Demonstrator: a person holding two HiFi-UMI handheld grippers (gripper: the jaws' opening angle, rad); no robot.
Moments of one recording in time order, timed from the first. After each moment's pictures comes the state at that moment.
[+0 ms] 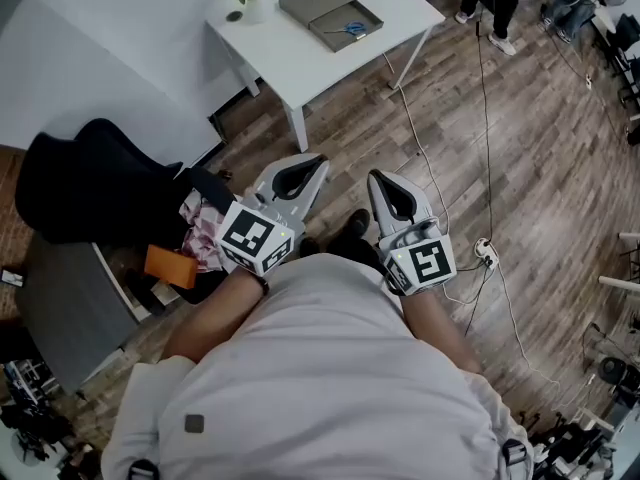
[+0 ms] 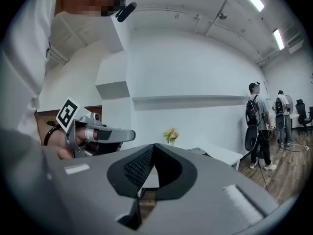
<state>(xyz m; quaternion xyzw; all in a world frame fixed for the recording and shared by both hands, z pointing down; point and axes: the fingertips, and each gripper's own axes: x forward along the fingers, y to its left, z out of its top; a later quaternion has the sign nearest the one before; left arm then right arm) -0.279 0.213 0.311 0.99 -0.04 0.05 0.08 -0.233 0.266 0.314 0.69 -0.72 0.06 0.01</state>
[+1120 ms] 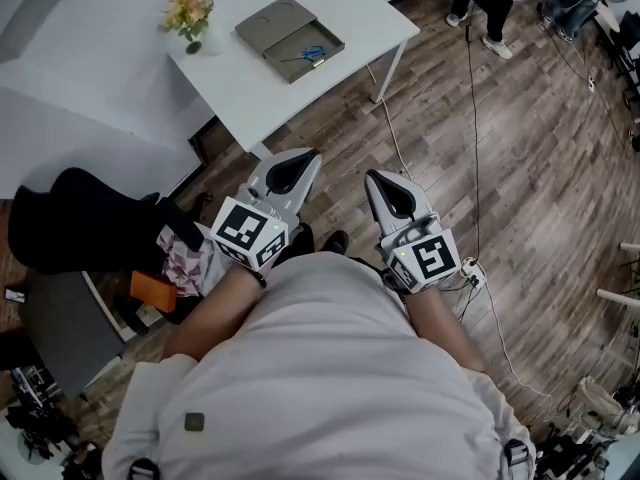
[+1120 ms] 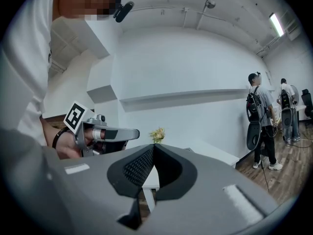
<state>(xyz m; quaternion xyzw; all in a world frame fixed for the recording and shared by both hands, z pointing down) -0.075 0.176 0.316 0.99 -0.05 0.06 0.09 -0.031 0.239 0.322 0.67 -0.74 0.08 0.00</state>
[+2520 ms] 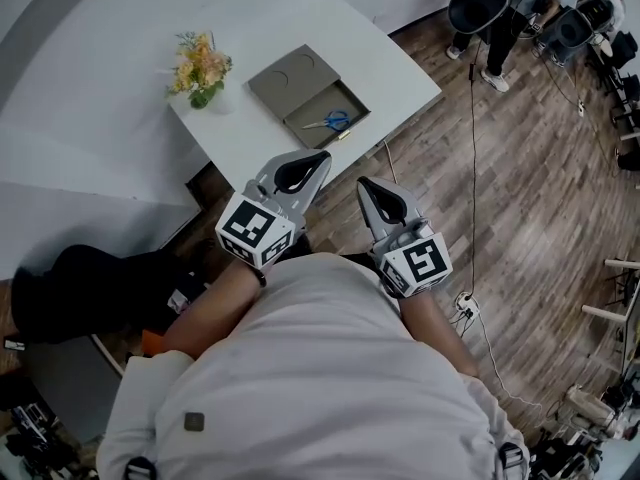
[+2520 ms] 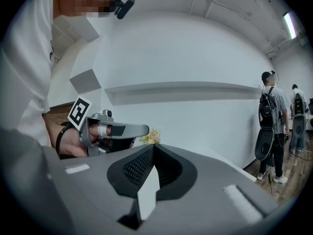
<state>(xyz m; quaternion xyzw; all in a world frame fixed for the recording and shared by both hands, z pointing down) -0.014 -0.072 0.305 1.00 -0.01 0.04 0.09 0.003 -0.019 0.318 0.67 -0.74 0.08 0.04</state>
